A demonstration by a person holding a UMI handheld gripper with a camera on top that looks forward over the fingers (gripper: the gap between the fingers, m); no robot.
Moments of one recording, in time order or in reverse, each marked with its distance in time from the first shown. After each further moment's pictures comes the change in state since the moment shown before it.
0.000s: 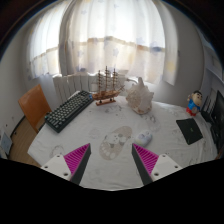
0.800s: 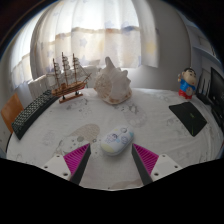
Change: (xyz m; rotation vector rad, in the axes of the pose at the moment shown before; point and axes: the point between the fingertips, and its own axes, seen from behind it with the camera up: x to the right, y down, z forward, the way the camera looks) arm 0.123 0.042 0.144 0.023 0.113 0.150
